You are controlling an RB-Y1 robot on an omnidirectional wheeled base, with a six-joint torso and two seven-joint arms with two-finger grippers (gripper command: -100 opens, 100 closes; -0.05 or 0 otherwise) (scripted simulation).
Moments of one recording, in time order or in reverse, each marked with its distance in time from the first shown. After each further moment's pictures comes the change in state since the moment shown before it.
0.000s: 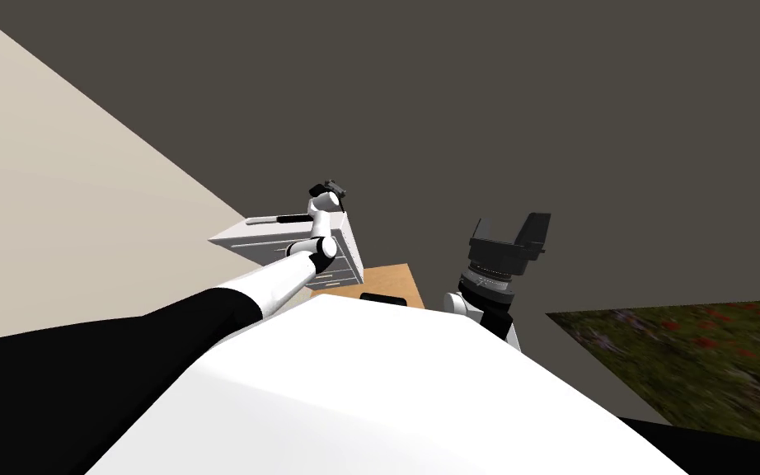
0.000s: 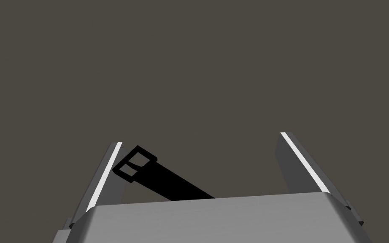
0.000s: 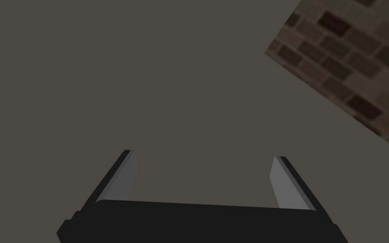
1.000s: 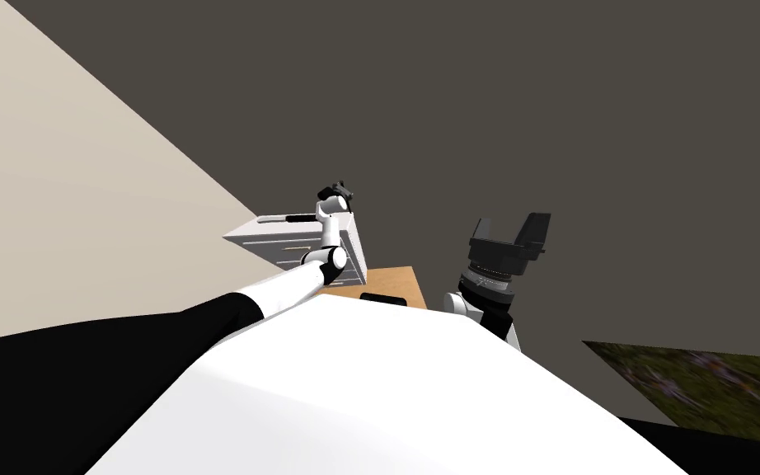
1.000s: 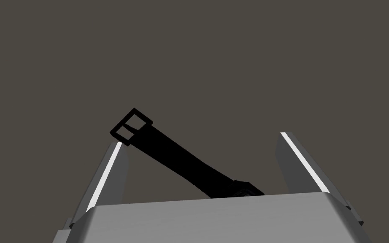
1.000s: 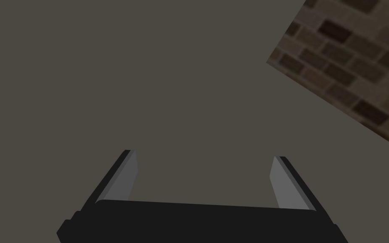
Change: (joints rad) left arm 0.090 -0.167 -0.020 -0.266 -0.112 0.125 0.064; right arm 0.000 0.000 0.000 0.000 0.000 0.000 0.000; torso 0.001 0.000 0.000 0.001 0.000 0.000
